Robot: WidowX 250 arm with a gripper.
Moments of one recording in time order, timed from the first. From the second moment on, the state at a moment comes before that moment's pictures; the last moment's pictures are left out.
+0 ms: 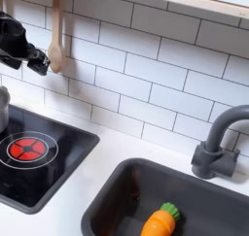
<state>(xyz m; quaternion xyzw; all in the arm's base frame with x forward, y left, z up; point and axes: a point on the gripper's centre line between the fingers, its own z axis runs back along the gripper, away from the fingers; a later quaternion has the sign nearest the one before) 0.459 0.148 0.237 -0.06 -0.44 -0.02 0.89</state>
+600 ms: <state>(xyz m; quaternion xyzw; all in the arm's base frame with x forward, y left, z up) 0.465 0.141 0.244 -0.08 -0.48 -0.02 0.87</state>
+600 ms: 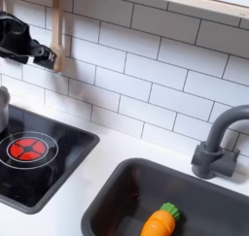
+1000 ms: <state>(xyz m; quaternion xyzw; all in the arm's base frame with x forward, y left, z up) 0.470 0.135 0.251 -0.10 -0.50 -0.02 0.86</state>
